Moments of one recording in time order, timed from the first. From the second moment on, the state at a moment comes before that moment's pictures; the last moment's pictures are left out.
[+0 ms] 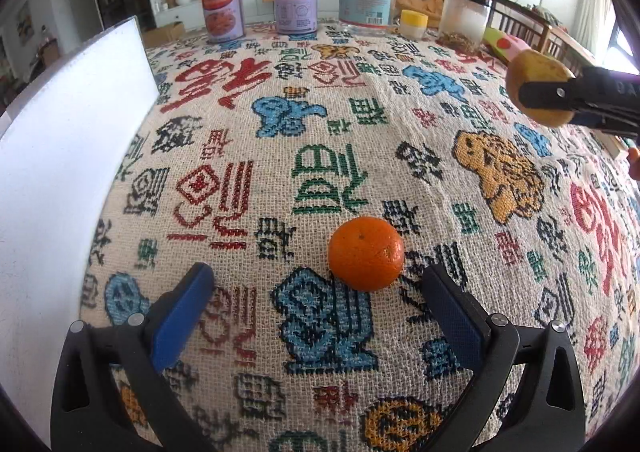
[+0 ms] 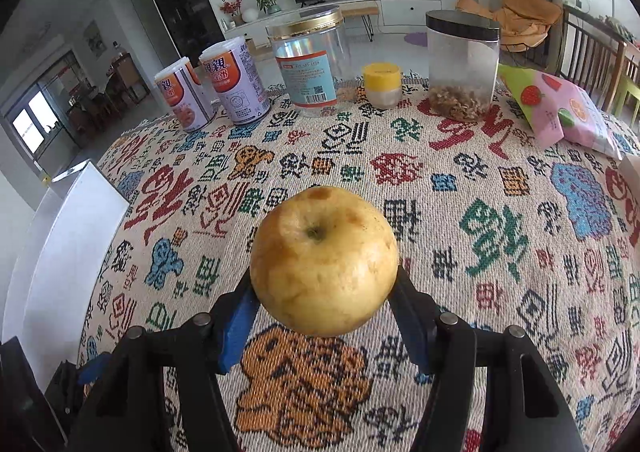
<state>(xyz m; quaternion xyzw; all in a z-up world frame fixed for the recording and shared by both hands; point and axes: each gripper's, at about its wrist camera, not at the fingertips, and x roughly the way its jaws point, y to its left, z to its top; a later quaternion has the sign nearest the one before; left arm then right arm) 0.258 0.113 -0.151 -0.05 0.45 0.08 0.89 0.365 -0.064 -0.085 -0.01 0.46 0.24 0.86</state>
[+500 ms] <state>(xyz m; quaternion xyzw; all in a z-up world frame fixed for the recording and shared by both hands) 0.258 0.113 -0.152 -0.05 0.45 0.08 0.89 0.205 -0.141 -0.131 -0.02 0.44 0.13 0.89</state>
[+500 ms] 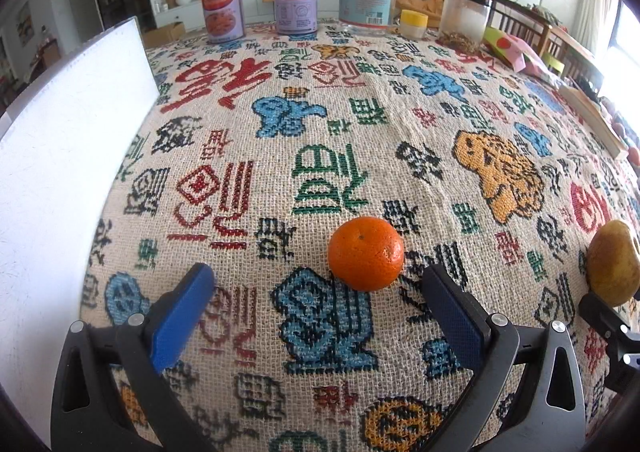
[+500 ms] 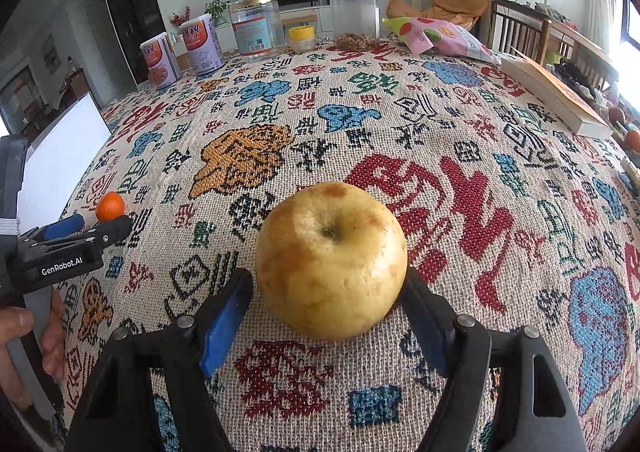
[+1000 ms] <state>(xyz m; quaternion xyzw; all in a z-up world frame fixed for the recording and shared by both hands) 0.253 0.112 -0.140 -0.07 0.44 0.02 0.89 0.207 -0.146 -0.130 0.01 0.44 0.16 0.88</state>
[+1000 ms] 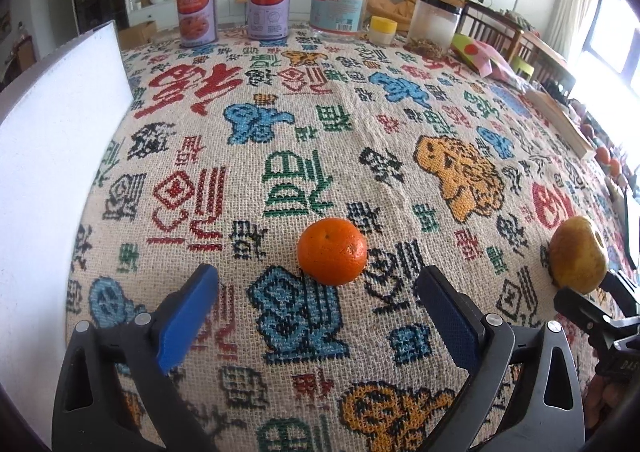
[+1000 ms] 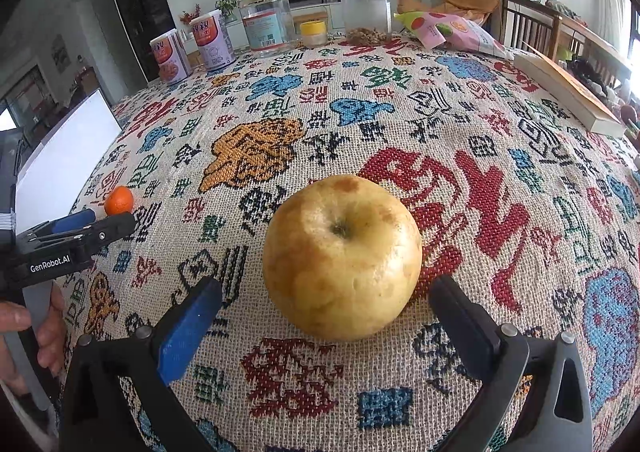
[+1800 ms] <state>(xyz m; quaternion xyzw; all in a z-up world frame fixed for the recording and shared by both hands) 0.048 0.174 0.038 -0.27 0.34 -0.07 0.90 0.161 -0.079 -0.058 0.06 0.43 0.32 0.84</state>
